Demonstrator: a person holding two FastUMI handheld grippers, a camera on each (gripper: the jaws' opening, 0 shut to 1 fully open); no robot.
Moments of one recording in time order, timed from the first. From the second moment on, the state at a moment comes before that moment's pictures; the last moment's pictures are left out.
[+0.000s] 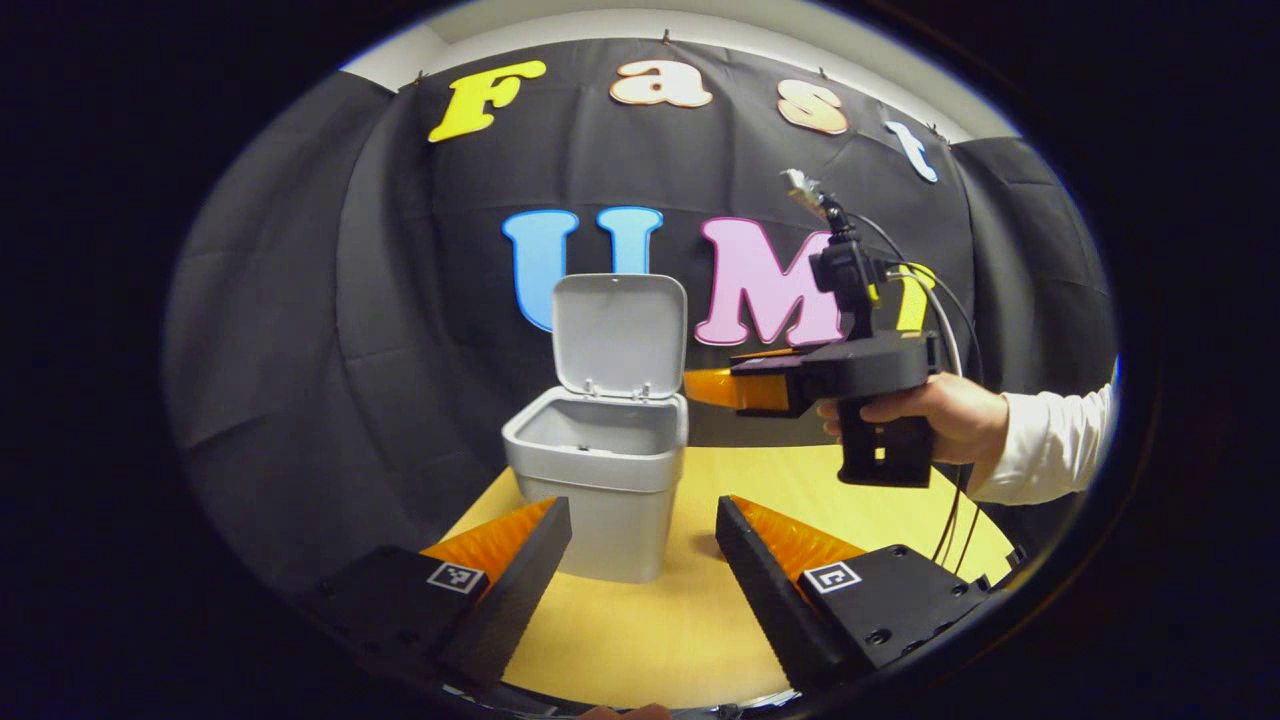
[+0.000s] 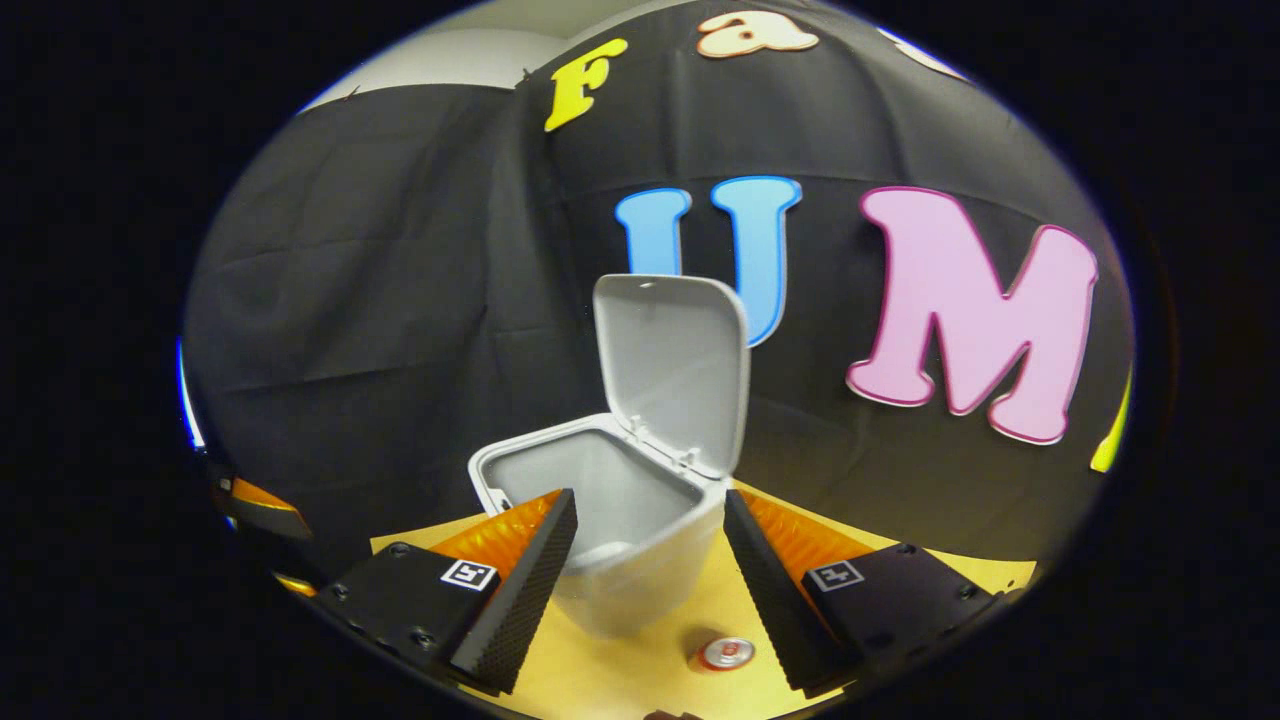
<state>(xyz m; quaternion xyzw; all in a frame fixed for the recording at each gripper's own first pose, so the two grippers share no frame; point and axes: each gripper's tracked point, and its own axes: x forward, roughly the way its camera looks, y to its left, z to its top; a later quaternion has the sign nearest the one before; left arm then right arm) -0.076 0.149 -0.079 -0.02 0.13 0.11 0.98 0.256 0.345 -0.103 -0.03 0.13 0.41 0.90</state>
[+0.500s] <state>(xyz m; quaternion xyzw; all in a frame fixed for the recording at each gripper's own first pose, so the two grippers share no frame) 0.052 0.076 -0.163 -0.03 0.13 0.04 0.99 0.247 0.180 -0.117 -0.04 0.16 0.31 0.94</state>
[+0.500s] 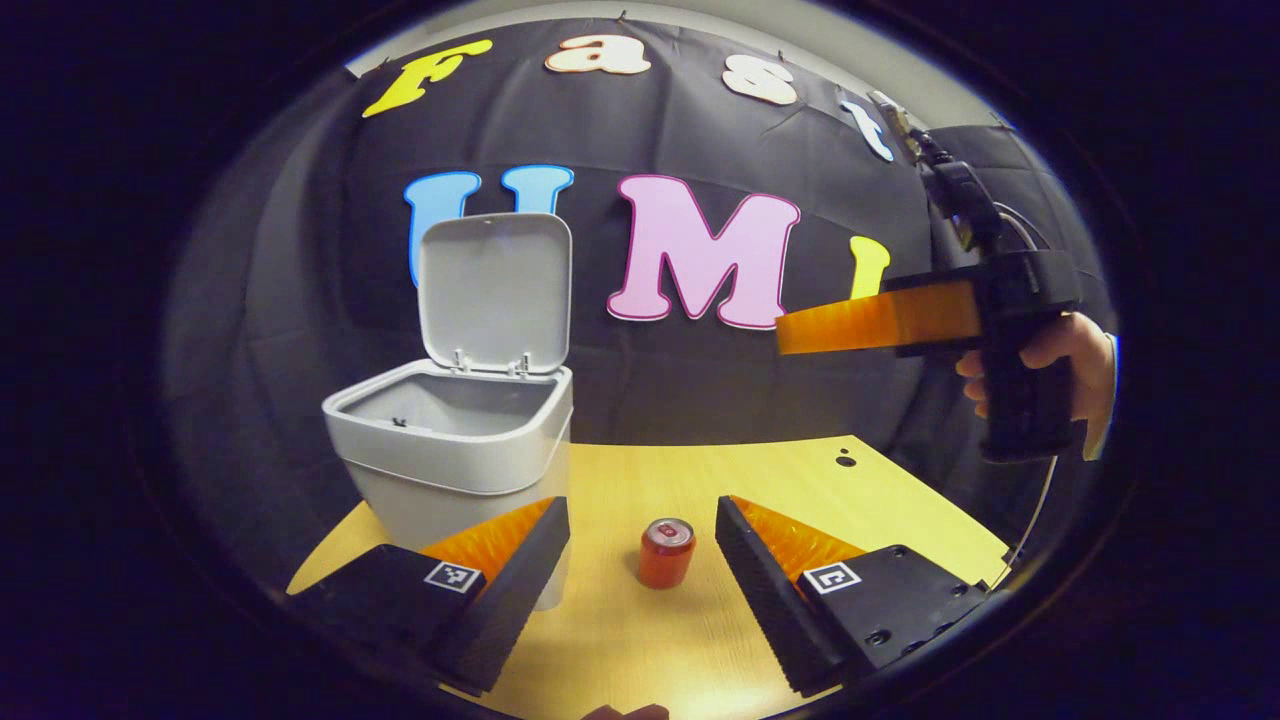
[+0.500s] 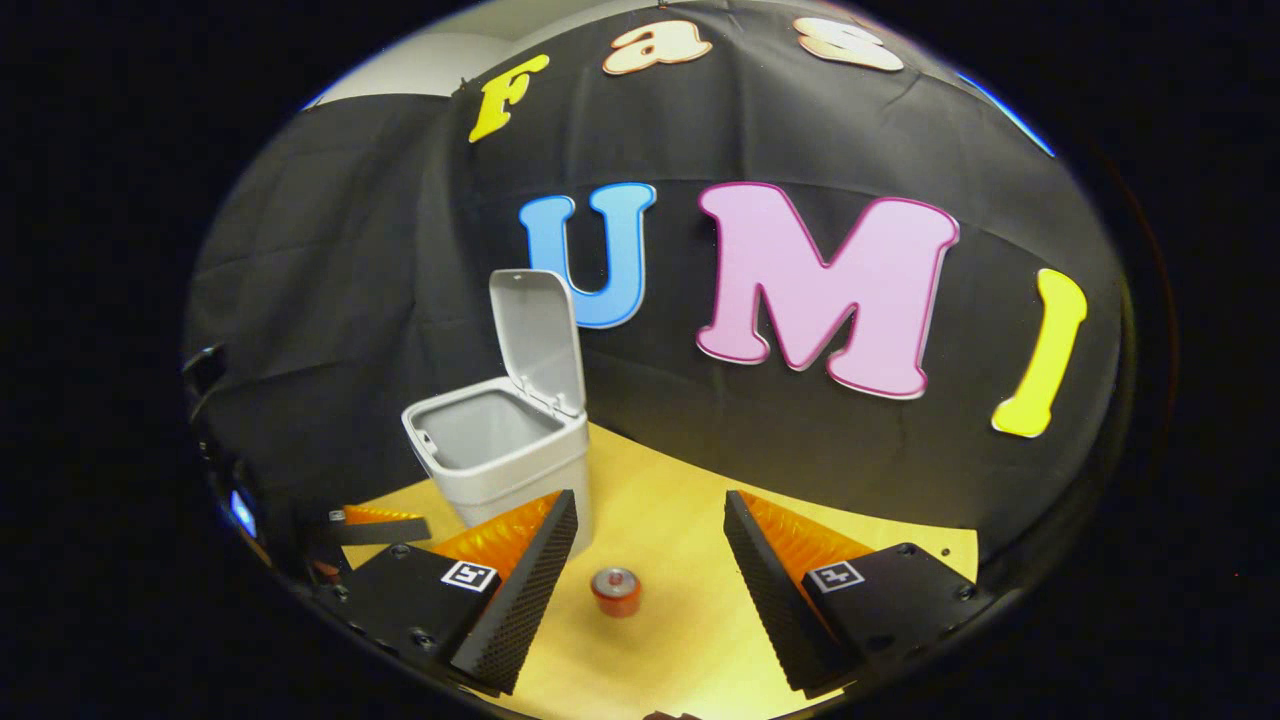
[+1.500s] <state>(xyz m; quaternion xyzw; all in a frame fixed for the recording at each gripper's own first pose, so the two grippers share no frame) 0.185 0.053 -0.337 -0.02 0.25 0.02 0.97 0.249 0.077 -0.194 -0.01 0.25 0.23 0.94</state>
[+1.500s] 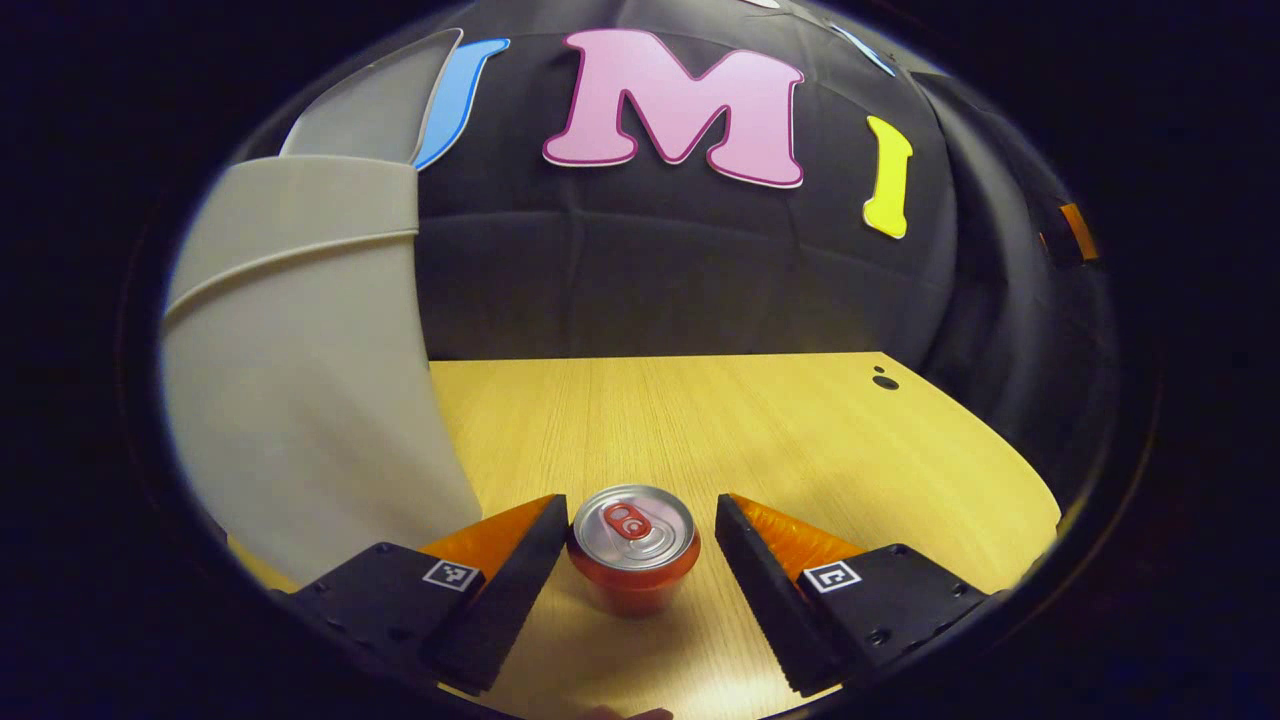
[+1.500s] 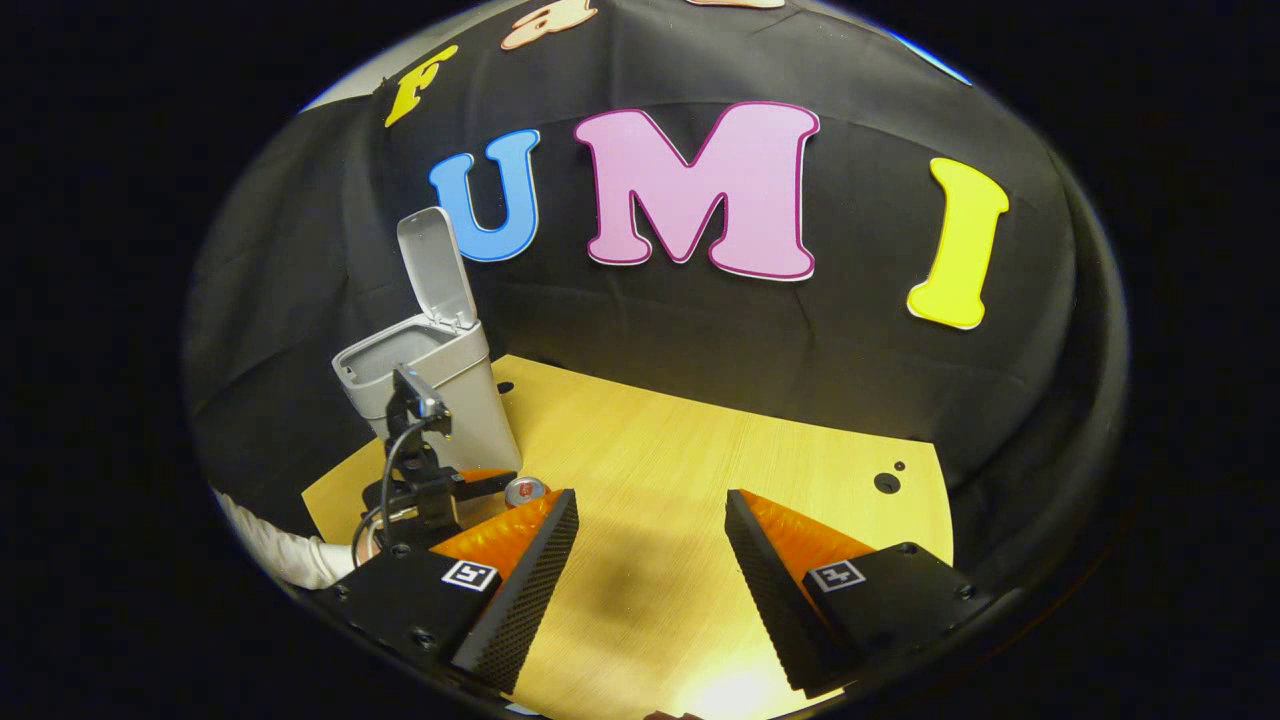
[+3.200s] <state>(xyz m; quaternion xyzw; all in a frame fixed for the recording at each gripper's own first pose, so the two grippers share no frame) 0.132 0.251 -0.032 0.00 0.13 0.11 0.99 0.194 0.117 -0.183 0.02 0.23 0.23 0.95</state>
